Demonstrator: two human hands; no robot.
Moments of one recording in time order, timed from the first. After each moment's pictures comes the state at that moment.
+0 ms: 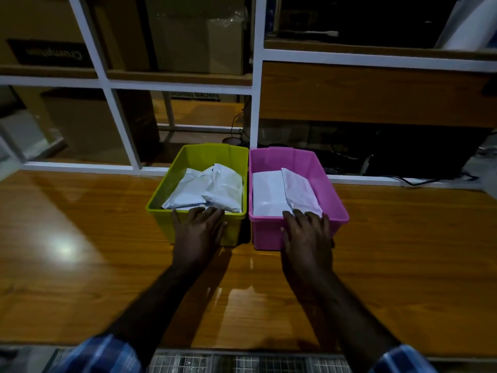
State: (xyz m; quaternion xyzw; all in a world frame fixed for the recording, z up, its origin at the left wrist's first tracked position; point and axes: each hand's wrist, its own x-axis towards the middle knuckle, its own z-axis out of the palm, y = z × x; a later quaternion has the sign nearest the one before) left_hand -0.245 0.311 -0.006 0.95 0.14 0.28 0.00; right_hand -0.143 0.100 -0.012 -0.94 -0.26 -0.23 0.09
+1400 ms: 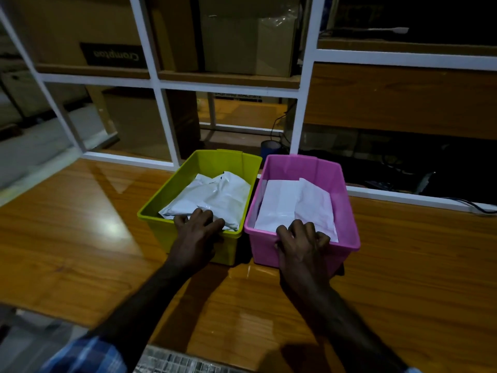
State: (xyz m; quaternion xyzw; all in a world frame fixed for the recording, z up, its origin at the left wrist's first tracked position) left_hand -0.275 0.373 -0.008 0.95 0.10 0.29 -0.02; right_hand -0.156 0.166 -0.017 -0.88 -0.38 -0.25 0.17
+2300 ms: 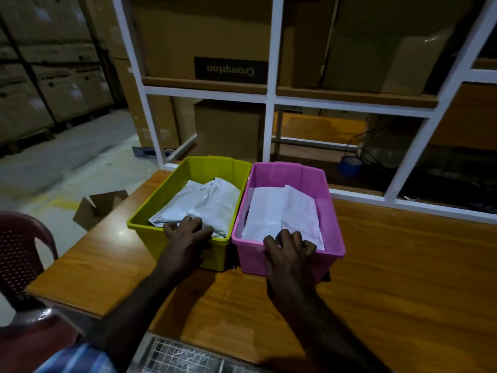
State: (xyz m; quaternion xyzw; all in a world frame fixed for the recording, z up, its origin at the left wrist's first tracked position) left_hand -0.461 0.676 -0.011 0.95 0.12 0.29 0.01; right_hand -0.339 0.470 -0.021 -0.86 -0.41 -0.23 0.20
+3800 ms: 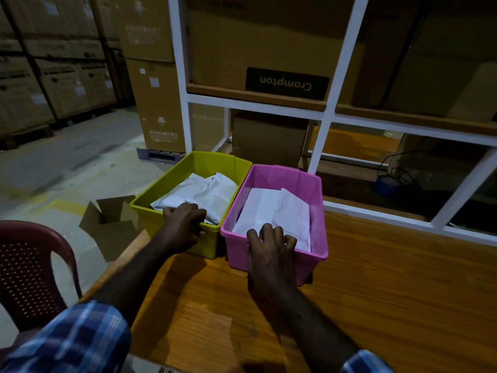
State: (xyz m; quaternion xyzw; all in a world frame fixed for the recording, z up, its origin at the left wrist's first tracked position) left_hand -0.480 0.879 0.001 0.96 0.15 0.22 0.09; right_hand -0.390 0.661 -0.009 -0.85 -0.41 -0.29 0.16
